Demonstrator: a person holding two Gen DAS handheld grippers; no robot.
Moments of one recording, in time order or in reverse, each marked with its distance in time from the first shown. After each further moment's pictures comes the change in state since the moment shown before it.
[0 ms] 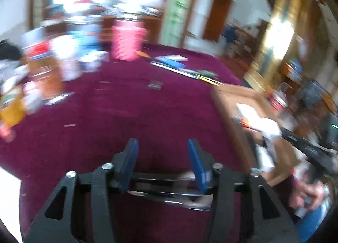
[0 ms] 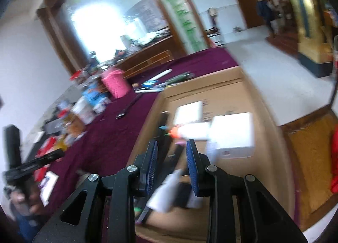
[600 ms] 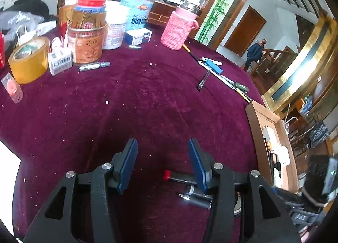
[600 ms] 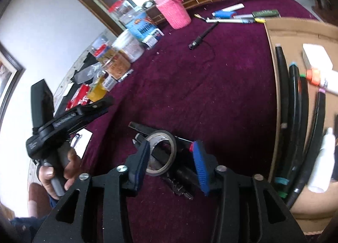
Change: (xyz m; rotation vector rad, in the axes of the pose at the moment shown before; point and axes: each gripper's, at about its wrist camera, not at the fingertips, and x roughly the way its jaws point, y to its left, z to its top) left arm 0.025 0.076 -0.003 -0.248 0.089 -0.025; right arm 0.108 0.126 -0.053 -0.047 0.413 0.191
